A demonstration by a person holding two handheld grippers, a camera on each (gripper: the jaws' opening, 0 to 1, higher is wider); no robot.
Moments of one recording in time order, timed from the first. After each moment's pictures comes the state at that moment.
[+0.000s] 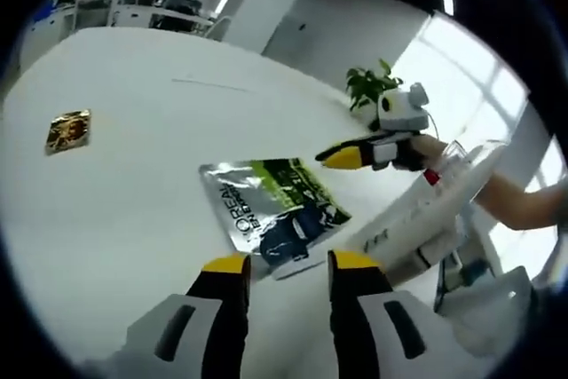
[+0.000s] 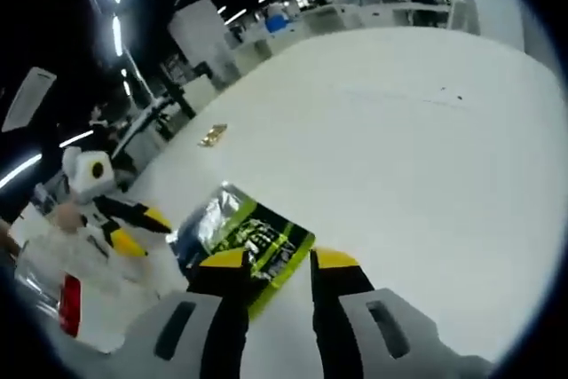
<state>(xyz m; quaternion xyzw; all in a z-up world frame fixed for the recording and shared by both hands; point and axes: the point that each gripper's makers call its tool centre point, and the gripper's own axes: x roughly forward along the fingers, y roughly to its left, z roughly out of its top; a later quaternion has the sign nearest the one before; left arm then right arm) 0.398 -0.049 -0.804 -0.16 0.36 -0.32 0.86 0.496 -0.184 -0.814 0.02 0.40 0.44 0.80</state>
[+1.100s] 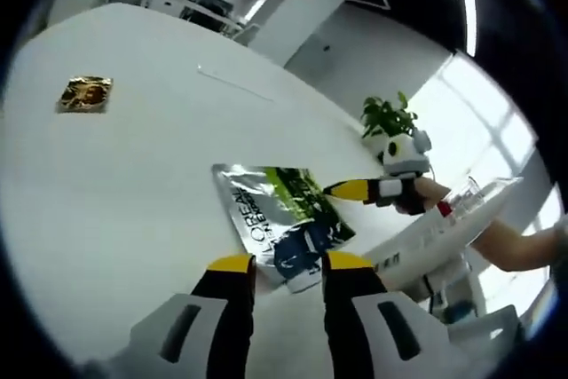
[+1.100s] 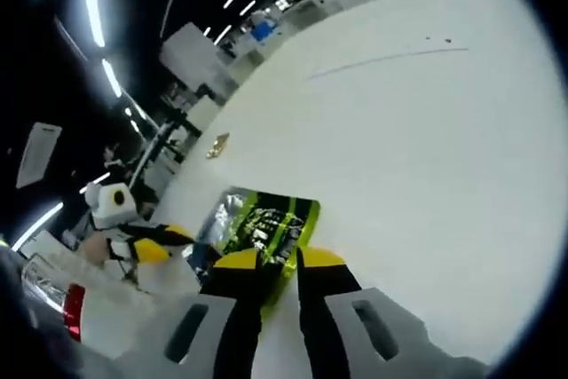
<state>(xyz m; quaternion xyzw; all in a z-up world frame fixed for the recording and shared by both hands) 0.413 -0.037 -0.815 -0.25 0.35 -0.28 0.86 0.481 -0.179 -0.827 0.12 0.43 0.44 0.78</state>
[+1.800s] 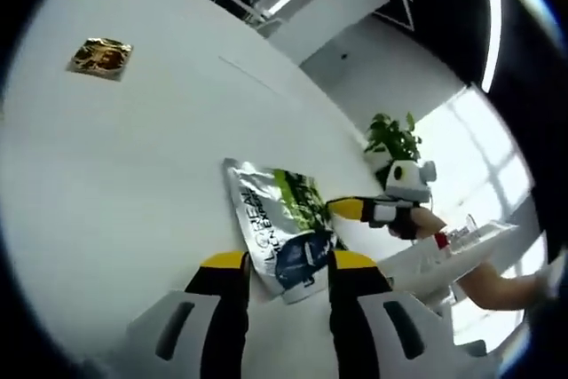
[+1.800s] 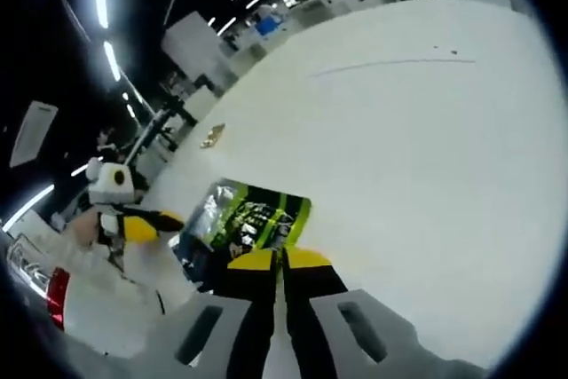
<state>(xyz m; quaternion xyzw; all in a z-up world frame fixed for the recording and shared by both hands) 0.422 -0.036 -0.817 -0.32 0.37 -0.26 0.83 0.484 -0.181 -0.831 0.09 0.42 0.45 0.78</state>
